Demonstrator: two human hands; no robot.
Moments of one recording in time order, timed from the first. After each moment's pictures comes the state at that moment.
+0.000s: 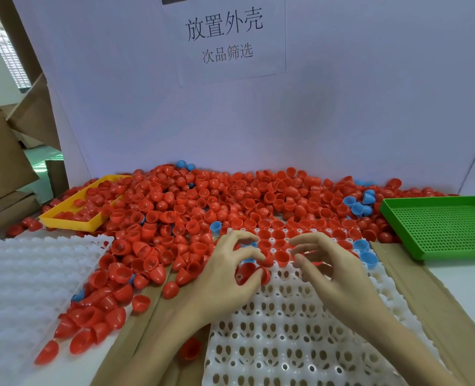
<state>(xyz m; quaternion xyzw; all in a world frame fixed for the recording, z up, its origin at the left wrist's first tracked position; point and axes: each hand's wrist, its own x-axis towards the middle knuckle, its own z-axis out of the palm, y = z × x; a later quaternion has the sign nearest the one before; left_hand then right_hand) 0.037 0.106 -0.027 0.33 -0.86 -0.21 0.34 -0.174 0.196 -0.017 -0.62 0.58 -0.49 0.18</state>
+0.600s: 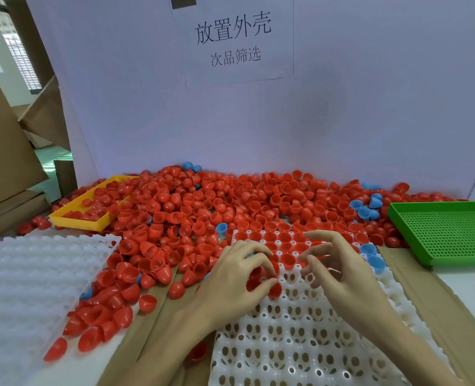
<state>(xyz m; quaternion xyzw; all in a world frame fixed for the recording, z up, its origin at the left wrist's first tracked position) 0.037 0.104 -0.034 0.29 -0.89 -0.13 0.31 -0.173 0.197 -0.016 -0.59 0.59 -0.52 0.21</state>
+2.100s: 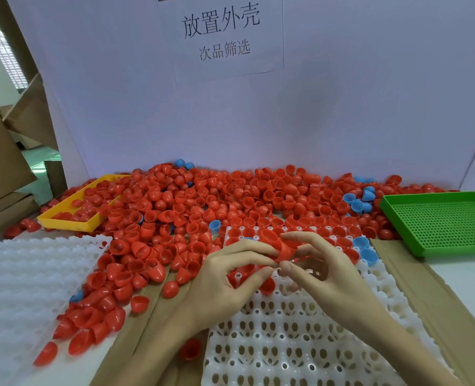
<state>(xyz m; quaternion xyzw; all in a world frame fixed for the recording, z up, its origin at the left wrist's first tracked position) 0.038 0.116 -0.020 0.17 -0.84 -0.27 0.44 -0.167 0.197 -0.016 -0.59 0.52 -0.53 0.32</state>
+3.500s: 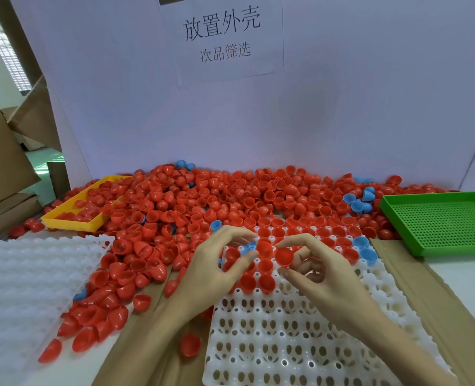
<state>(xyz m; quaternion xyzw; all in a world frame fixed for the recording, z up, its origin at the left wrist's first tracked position) 0.049 0.097 -0.021 0.27 -0.83 -0.24 0.43 -0.166 0.198 -0.018 -0.63 0.54 -0.50 0.25</state>
